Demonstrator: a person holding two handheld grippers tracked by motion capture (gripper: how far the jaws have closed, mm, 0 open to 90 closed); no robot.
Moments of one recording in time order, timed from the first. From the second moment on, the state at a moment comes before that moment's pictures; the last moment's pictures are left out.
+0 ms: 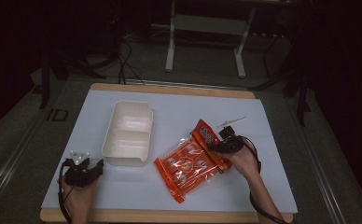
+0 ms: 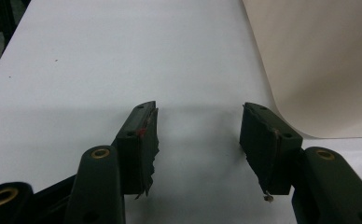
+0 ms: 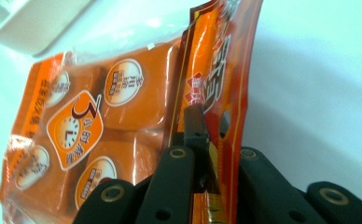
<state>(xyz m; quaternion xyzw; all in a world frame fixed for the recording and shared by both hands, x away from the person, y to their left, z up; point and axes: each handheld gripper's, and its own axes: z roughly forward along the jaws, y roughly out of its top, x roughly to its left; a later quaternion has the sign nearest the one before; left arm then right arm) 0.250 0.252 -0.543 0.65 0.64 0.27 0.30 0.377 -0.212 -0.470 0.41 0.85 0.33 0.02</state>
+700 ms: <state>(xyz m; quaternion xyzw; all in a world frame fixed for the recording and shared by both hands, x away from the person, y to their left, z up) 0.249 0.252 -0.542 0.65 0.64 0.27 0.31 0.391 -0.193 -0.411 0.38 0.86 0.33 0.06</state>
